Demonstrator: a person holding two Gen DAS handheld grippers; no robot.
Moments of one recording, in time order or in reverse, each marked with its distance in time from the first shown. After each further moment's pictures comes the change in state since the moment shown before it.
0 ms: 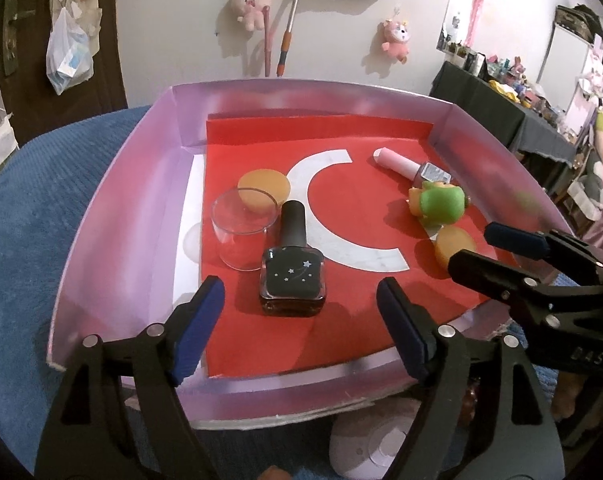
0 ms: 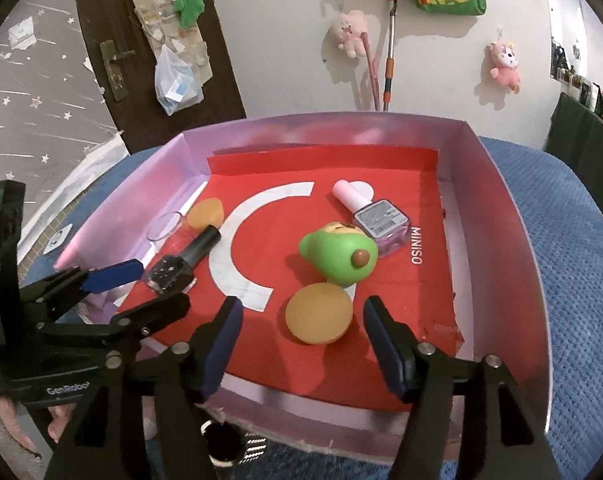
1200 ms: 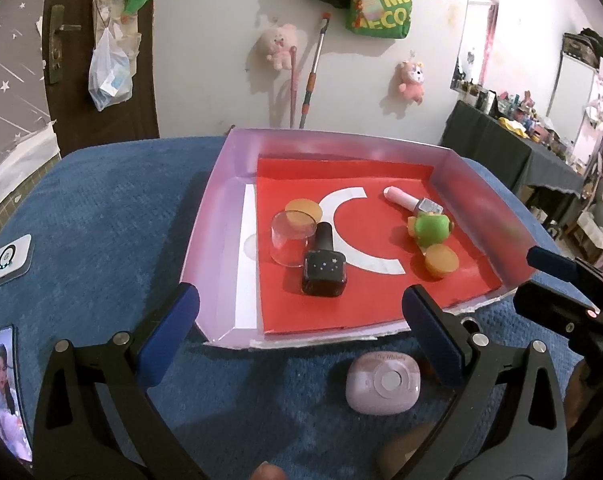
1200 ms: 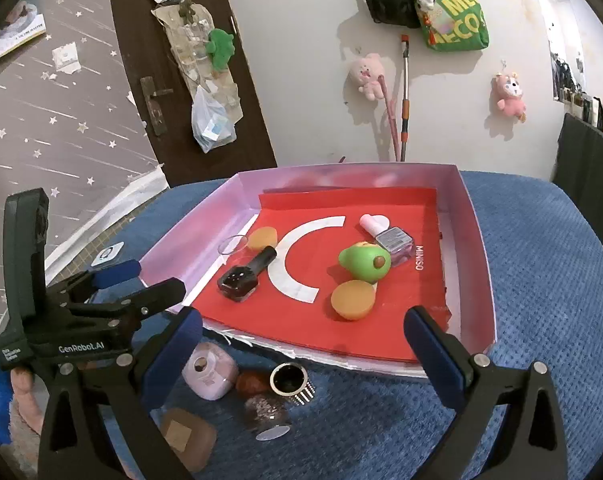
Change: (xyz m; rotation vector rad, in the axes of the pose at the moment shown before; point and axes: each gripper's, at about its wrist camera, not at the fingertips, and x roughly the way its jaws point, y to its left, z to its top) left arm -0.063 0.012 -0.015 -0.055 -0.132 0.059; right arm -0.074 0.015 -0.022 -0.008 -0.149 0.091
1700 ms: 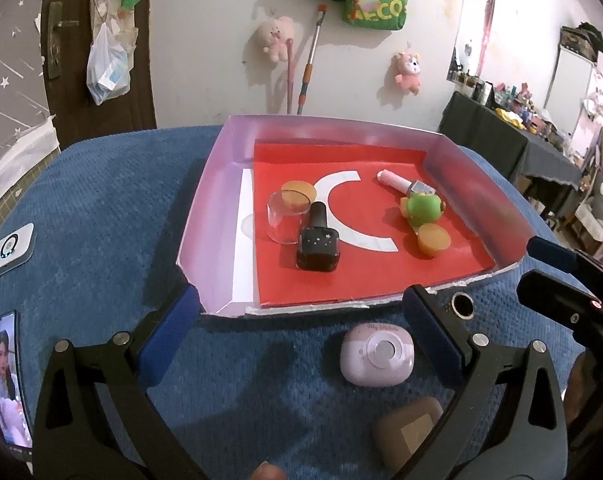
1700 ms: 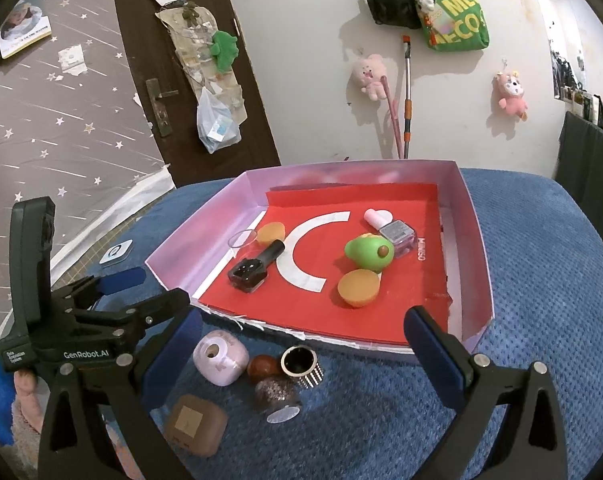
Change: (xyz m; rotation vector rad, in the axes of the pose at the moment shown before) left arm -0.010 -0.004 -0.013 0.014 0.029 -0.001; right arm -0.012 0.004 -0.009 0.002 -0.005 0.015
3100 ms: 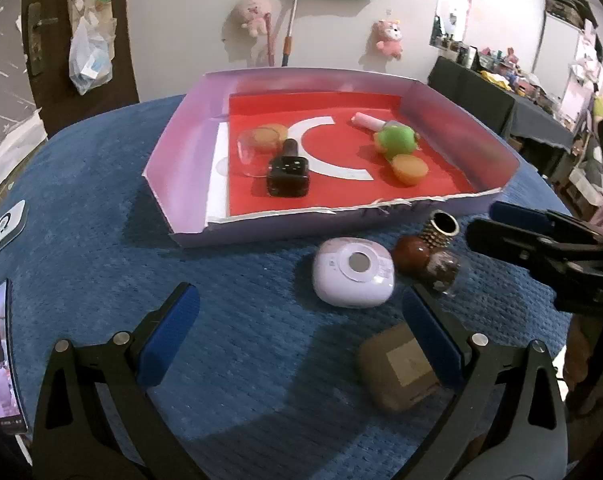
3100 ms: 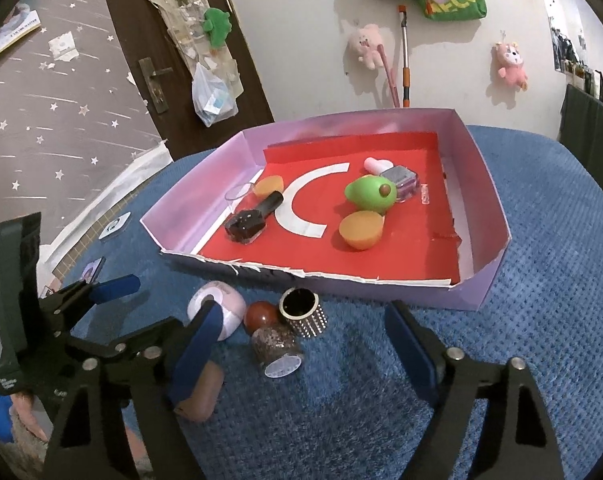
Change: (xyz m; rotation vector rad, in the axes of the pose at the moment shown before) left arm -0.007 -0.019 -0.044 0.073 0.090 -0.028; right arm 0.010 -0.004 -0.030 0.035 0.103 0.009
